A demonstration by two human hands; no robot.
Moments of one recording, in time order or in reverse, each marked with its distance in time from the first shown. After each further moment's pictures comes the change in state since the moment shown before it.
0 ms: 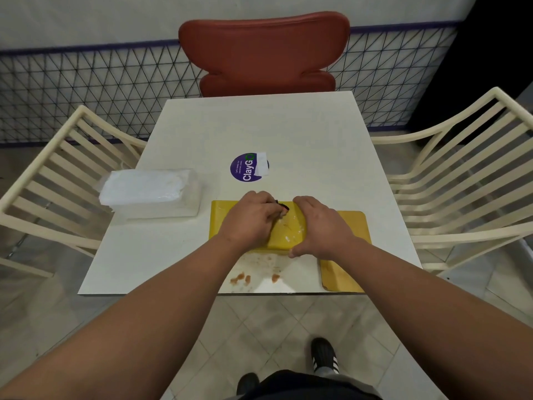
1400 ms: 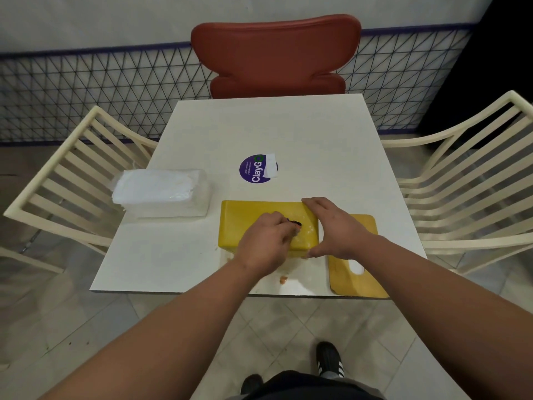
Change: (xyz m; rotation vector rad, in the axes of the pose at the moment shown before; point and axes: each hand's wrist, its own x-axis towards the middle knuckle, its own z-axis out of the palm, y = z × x) left_hand -0.034 0.023 0.013 -0.101 0.056 -0.068; right_hand 0.007 0.023 0.000 0.090 -0.053 -0.097
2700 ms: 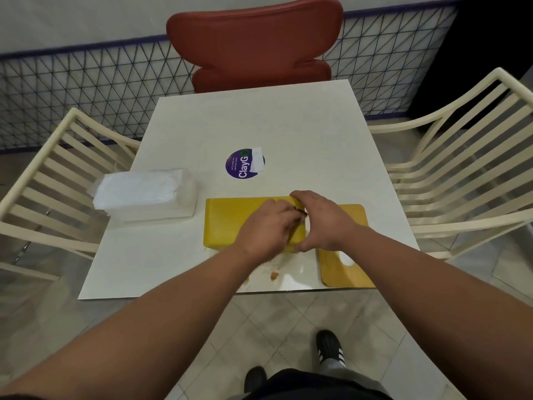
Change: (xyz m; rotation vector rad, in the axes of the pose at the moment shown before) left_hand 0.033 0.007 0.016 0.063 -0.056 0.233; right_hand 0.004 0.004 0.001 0.054 0.036 0.007
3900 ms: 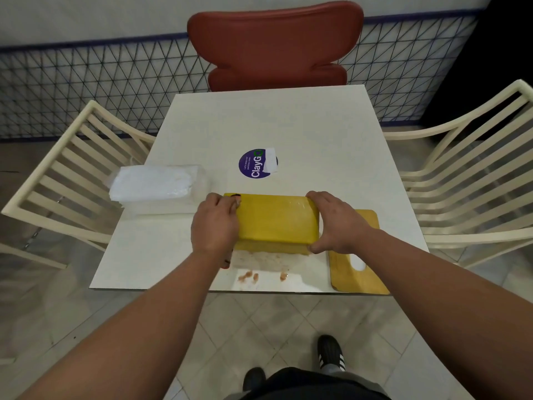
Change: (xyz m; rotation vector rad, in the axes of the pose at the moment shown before) left_hand -0.048 -0.067 -0.040 0.112 0.258 -0.685; right_hand 0.002 -0.001 -0.001 -0.112 -0.005 0.001
